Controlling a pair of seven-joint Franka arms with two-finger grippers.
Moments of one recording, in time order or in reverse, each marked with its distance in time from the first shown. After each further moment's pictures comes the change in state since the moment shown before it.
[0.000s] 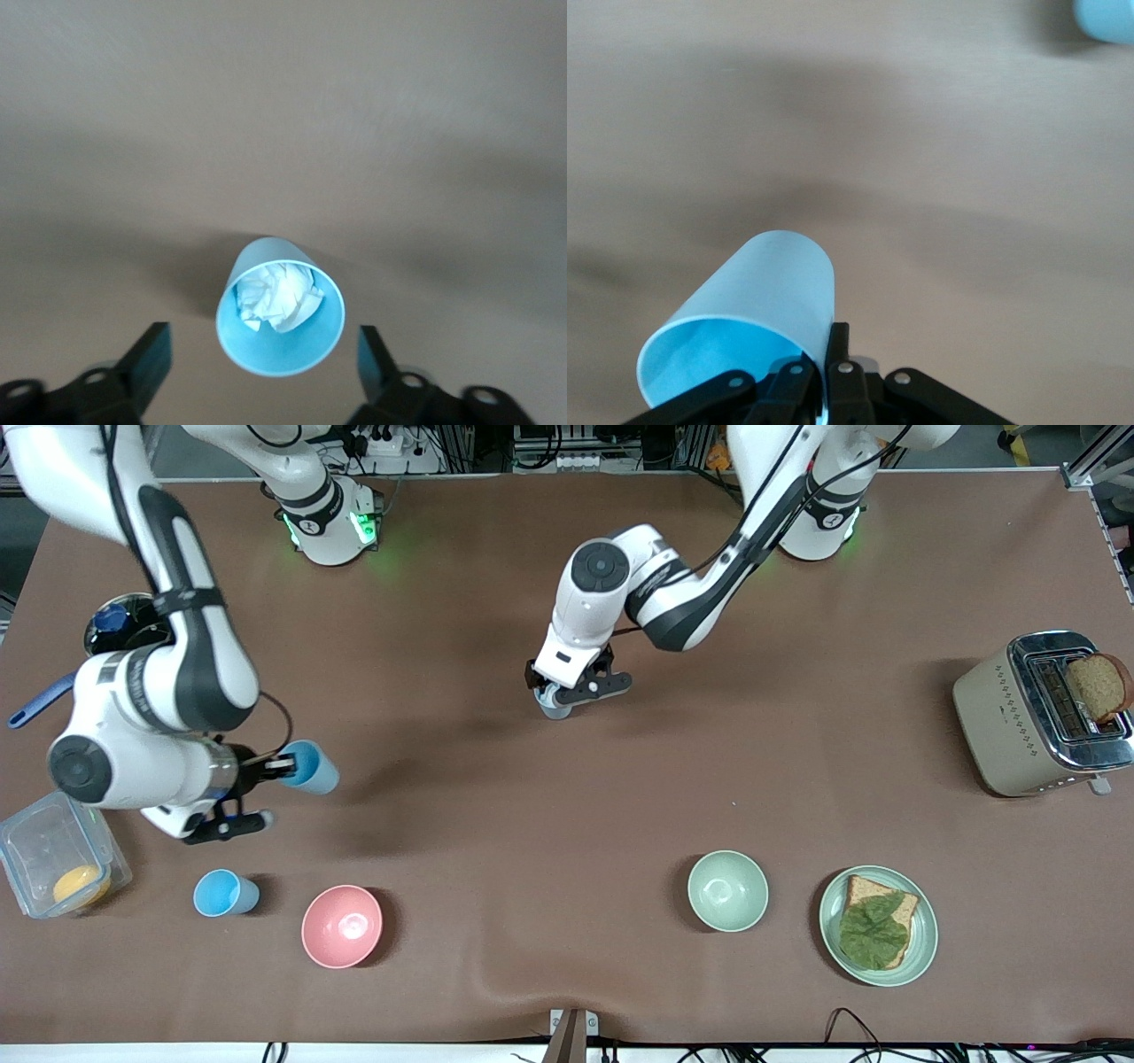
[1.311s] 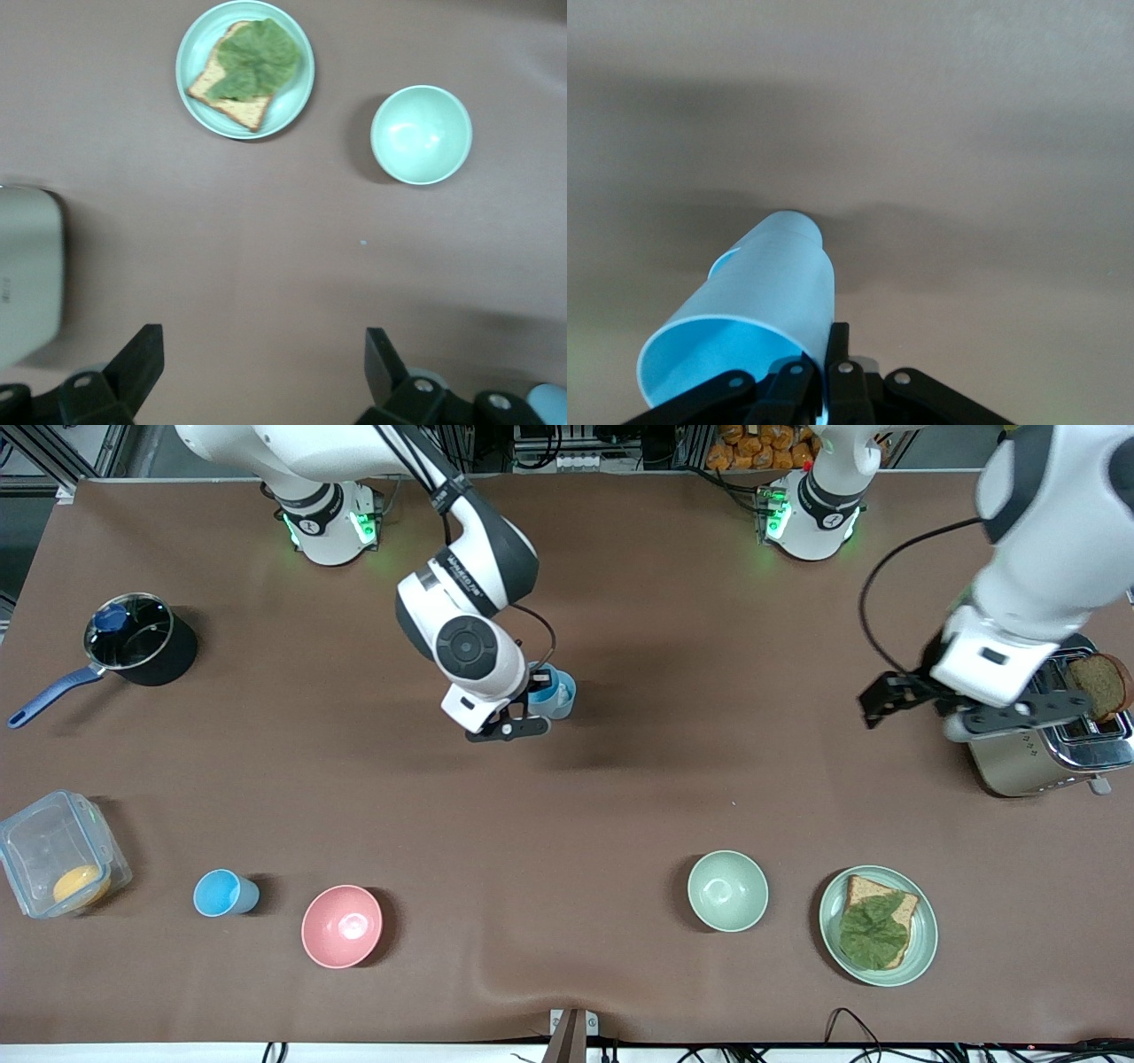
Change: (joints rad) left arm 0.693 -0.403 0.017 0.085 0.006 -0.496 0.862; right arm 0.571 0.065 0.004 0.007 0.139 0.122 0.601
